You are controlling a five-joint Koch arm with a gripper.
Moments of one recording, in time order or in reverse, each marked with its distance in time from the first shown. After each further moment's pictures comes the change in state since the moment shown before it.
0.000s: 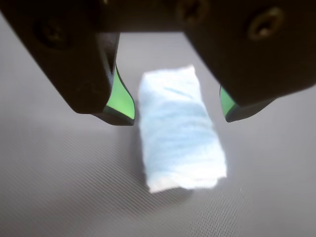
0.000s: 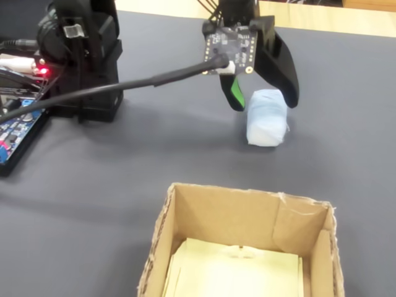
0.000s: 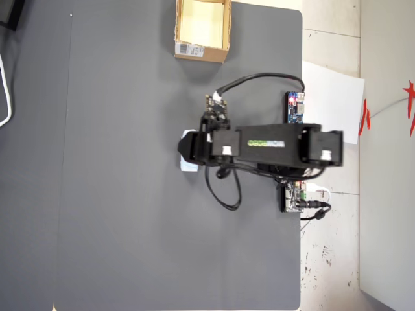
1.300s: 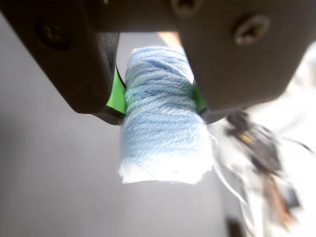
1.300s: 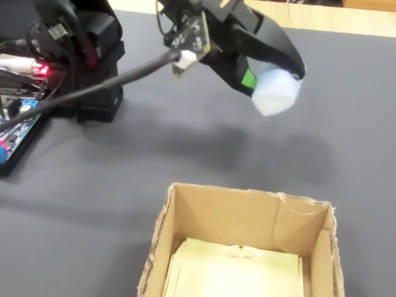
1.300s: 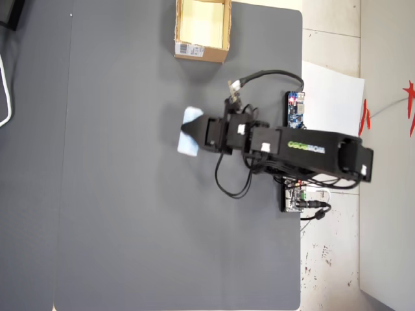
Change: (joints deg) arm 12.9 30.7 26.9 -43.1 2.5
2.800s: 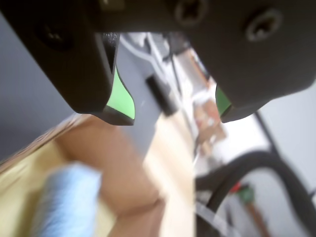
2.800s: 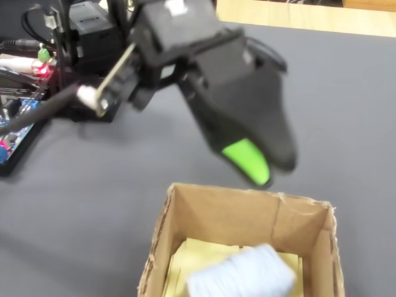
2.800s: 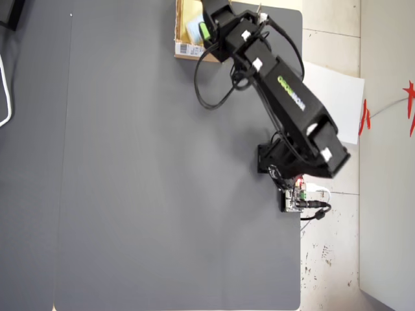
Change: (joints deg) arm 31.3 -22.4 -33.1 6.9 -9.1
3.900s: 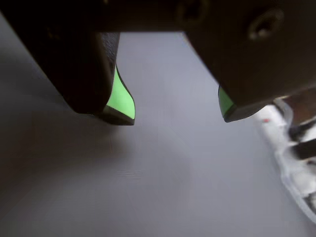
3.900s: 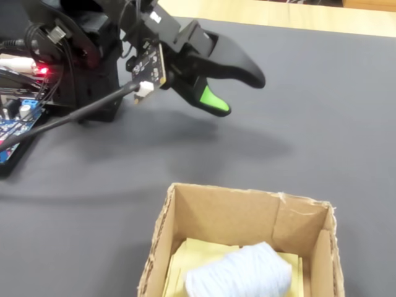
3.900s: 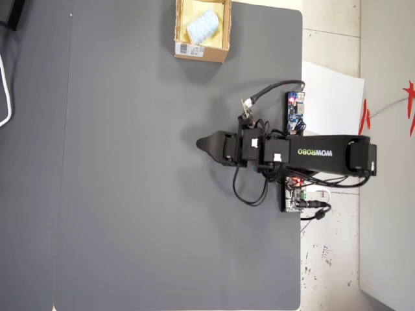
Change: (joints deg) arm -42.3 31.3 59.4 -13.1 5.6
